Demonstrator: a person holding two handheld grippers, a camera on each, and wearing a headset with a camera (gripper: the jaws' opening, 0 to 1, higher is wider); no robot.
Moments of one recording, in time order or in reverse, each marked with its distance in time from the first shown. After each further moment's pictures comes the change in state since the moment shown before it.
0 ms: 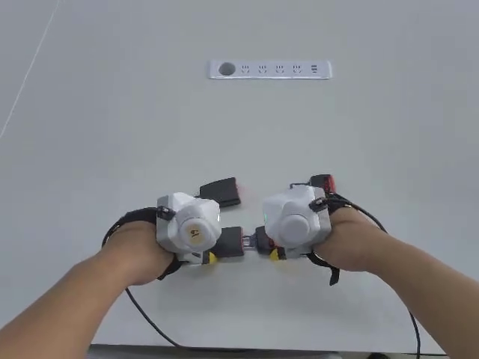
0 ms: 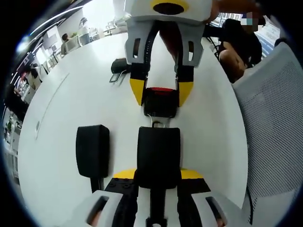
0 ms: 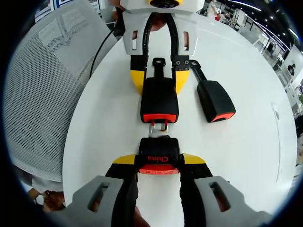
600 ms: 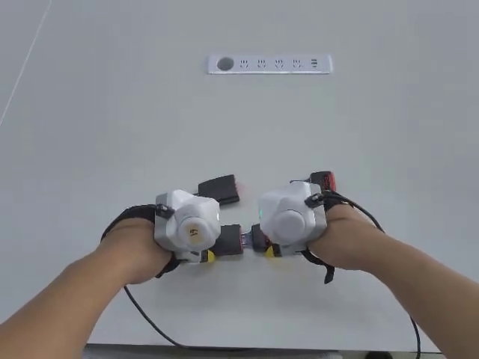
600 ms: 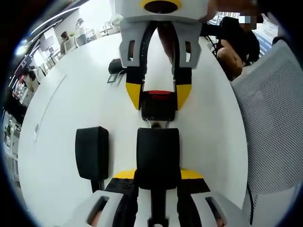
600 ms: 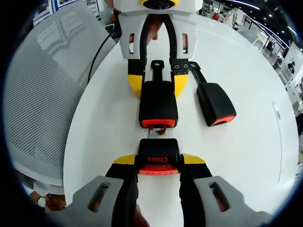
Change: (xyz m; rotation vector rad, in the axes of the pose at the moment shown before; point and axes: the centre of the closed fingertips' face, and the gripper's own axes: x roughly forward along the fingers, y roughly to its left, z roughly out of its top) left arm 0.000 0.000 0.002 0.015 0.008 -0.009; right arm 0.003 -0.003 0.008 0.025 -0.023 0.007
